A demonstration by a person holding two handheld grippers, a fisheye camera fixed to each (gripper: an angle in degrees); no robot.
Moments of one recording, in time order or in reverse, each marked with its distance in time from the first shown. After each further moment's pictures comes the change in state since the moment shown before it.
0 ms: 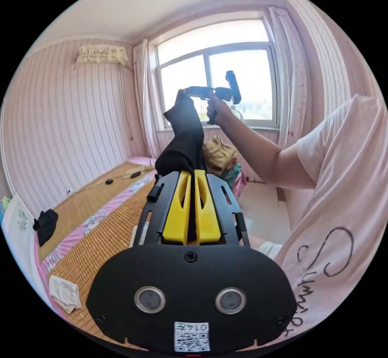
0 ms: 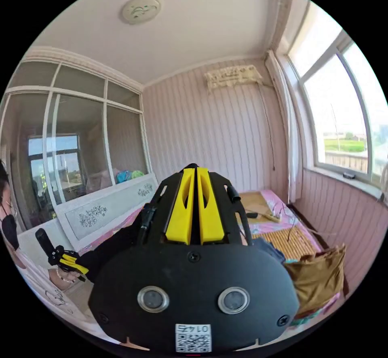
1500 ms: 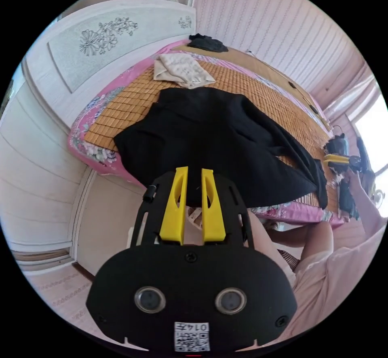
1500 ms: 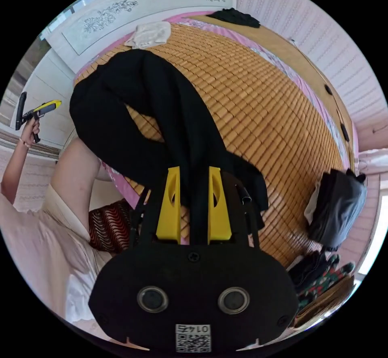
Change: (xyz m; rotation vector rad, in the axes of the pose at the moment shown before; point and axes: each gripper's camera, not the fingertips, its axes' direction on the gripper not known) left arm -0.307 0.684 -0.233 -0.608 -0.740 -1.155; right arm -0.148 0.520 0.360 -1.349 -0.220 -0.420
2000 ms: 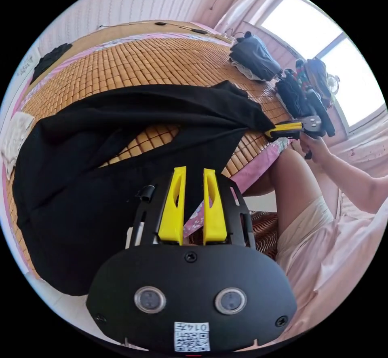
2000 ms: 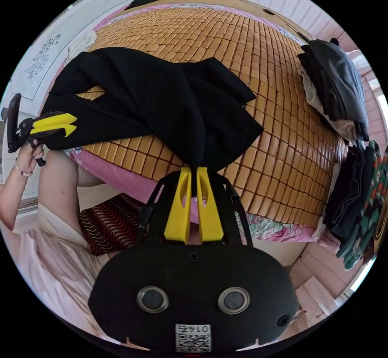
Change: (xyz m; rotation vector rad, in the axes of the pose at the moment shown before) left arm 0.332 0.005 0.174 -0.245 0.377 0.708; right arm 0.077 0.145 0.040 -0.055 -0.027 0.386
